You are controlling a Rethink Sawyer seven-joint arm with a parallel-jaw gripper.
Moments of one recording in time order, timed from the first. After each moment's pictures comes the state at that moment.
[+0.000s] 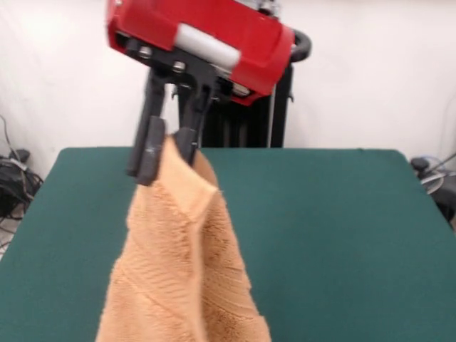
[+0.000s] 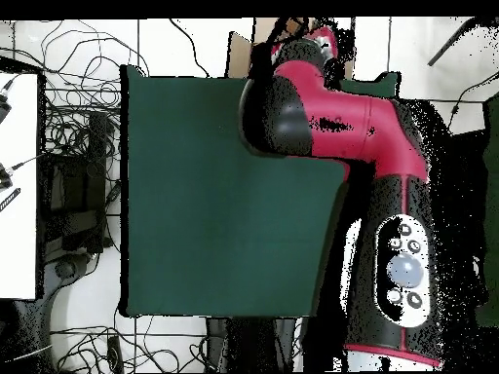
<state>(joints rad) -0.29 -0.74 0.08 1.25 -0.23 0.19 1.27</state>
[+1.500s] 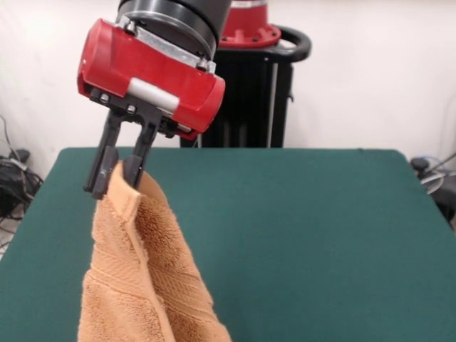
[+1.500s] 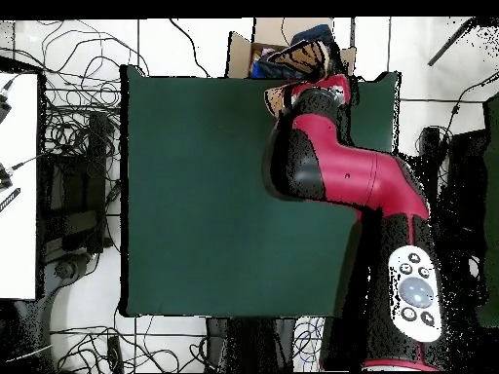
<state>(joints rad) -0.35 -0.74 0.04 1.48 -0.23 -0.11 1.27</state>
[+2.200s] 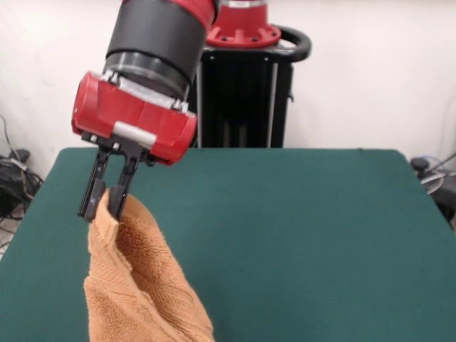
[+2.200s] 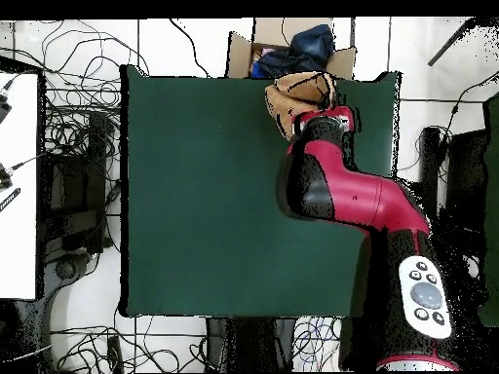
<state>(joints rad) -0.42 -0.71 0.06 1.58 -0.26 -0.18 1.27</state>
